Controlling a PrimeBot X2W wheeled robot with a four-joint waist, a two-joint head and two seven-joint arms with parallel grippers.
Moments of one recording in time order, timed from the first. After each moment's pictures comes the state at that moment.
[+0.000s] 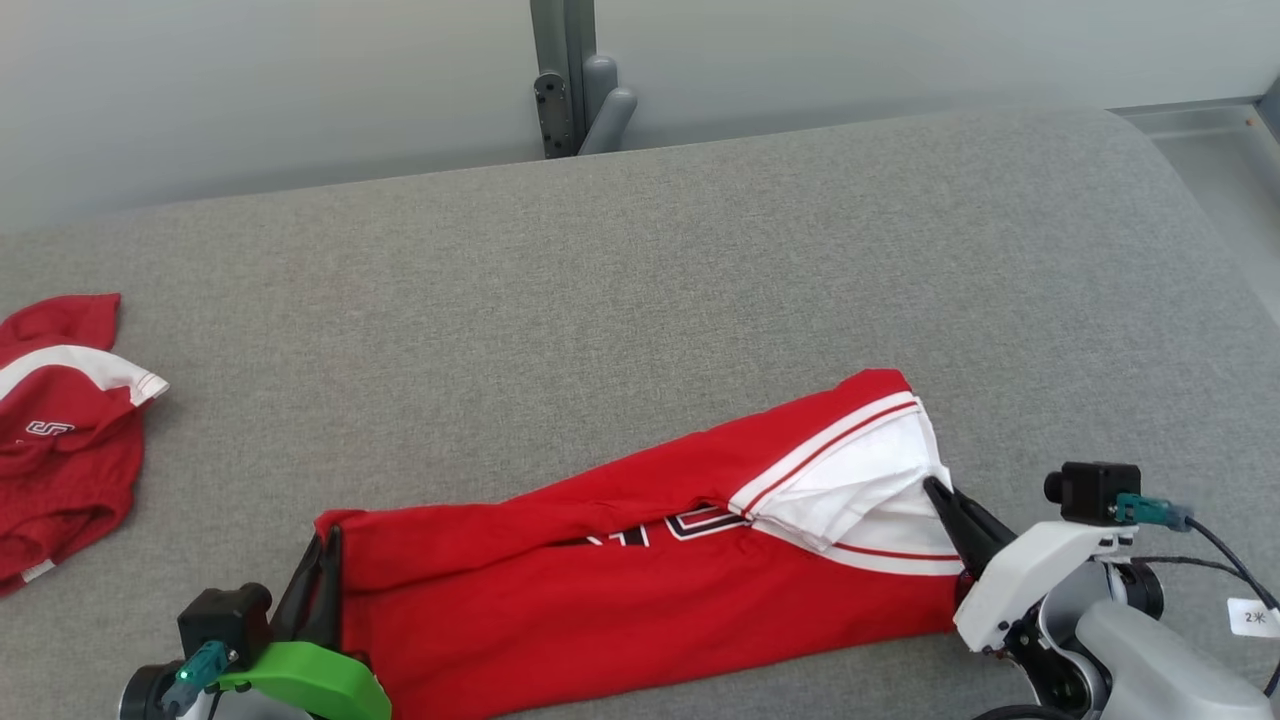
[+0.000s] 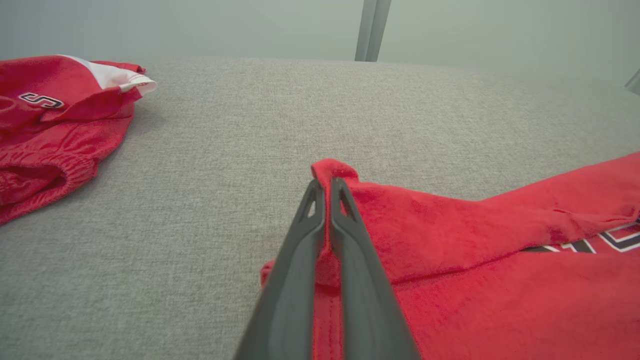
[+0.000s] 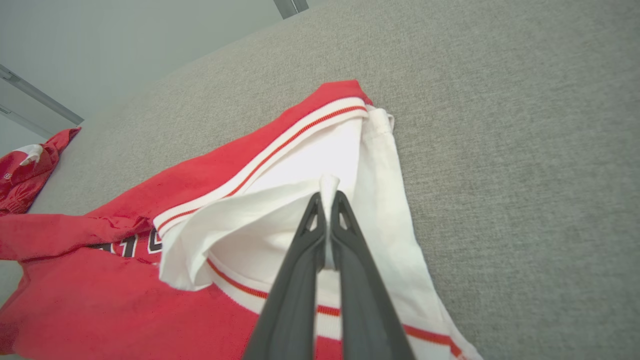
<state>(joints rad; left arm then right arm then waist) -0.12 0.13 -0.05 0.51 -0.25 -0.13 -0.26 -0.41 -0.41 0.75 0.65 1.05 0.13 -0.24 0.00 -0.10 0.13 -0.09</state>
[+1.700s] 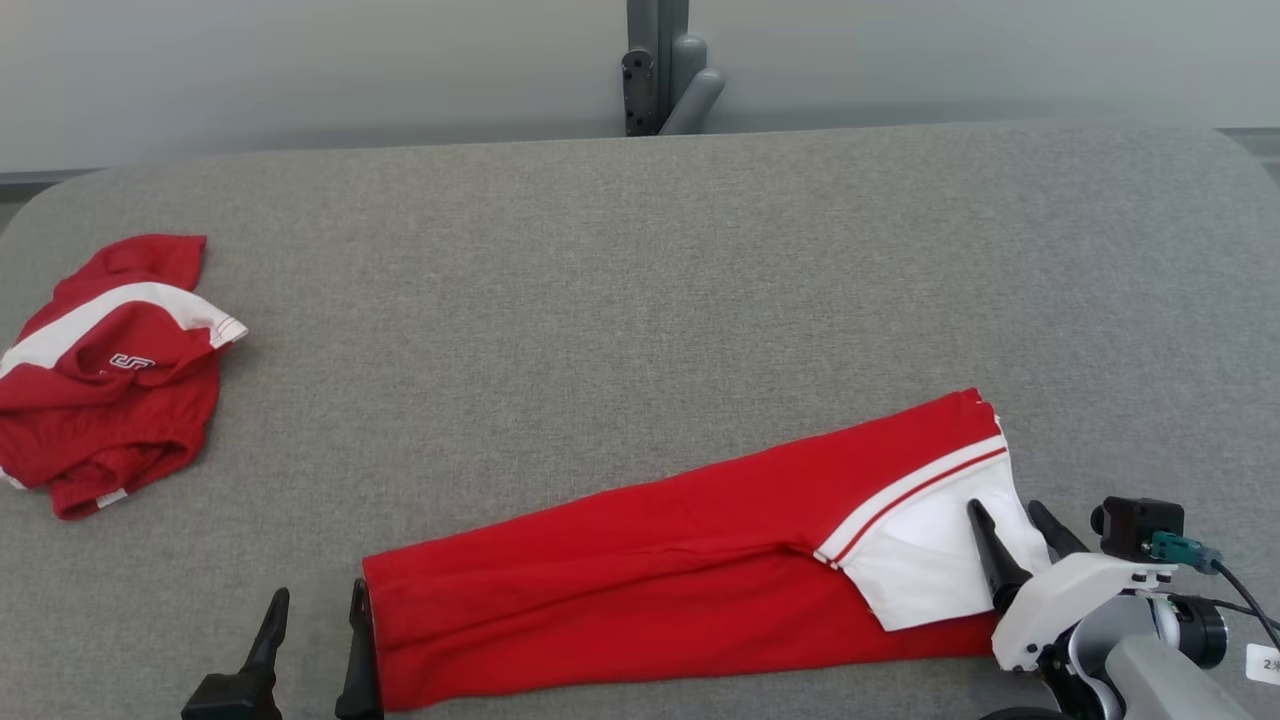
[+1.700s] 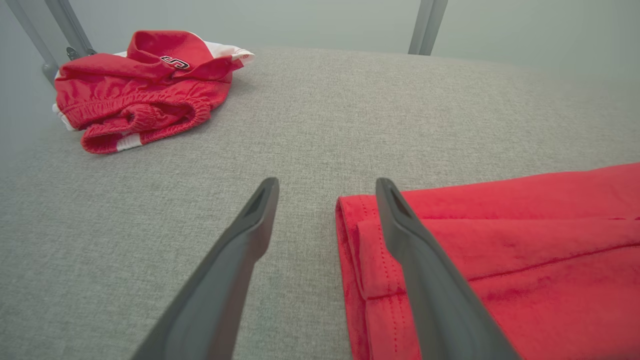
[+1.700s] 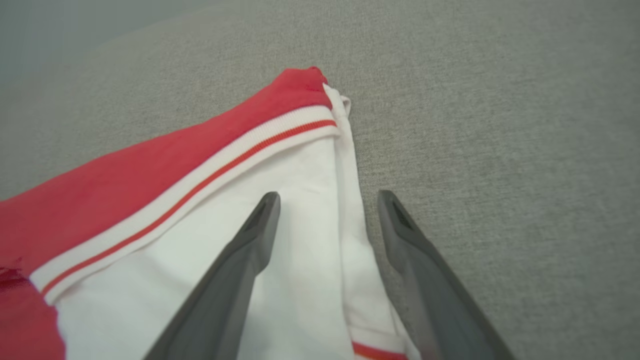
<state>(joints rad) 0.10 0.05 0.01 0.27 -0.15 -0.06 -0.26 -0.30 -0.26 0.30 0.78 0.61 0.13 -0.24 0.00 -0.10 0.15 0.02</state>
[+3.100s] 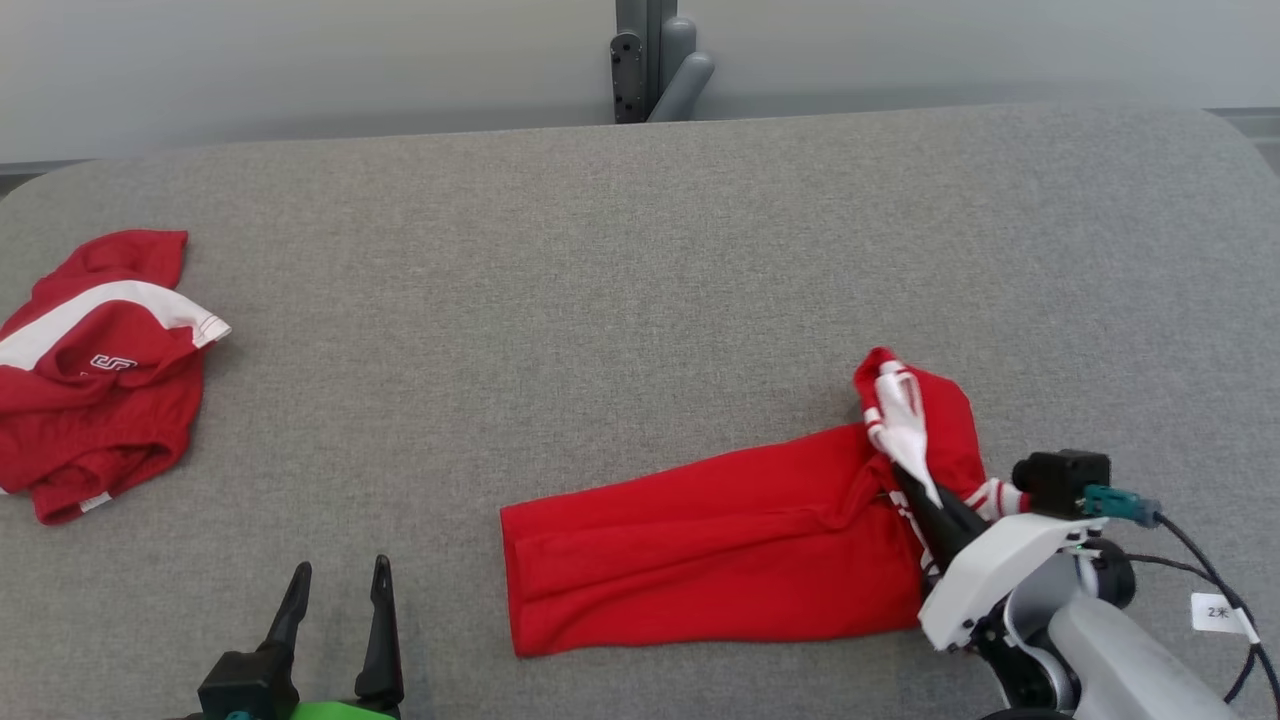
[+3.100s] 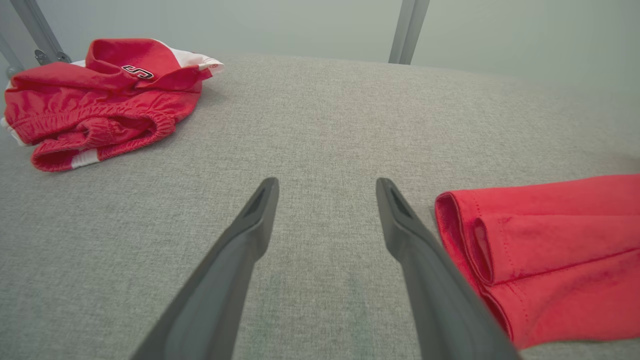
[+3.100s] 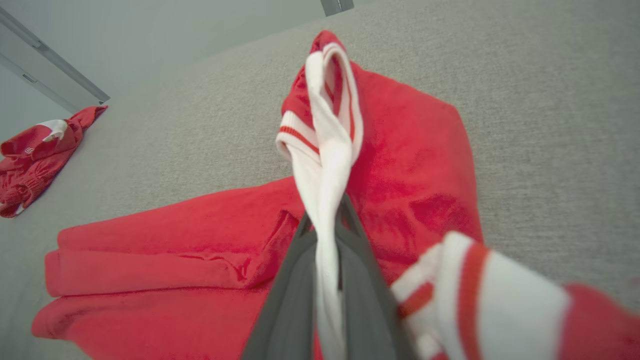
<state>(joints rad) 0.07 0.05 -0.02 0.26 -0.17 -0.06 -0.26 -0.30 -0.29 0.43 0.53 0.73 0.13 -0.14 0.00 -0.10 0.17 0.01</state>
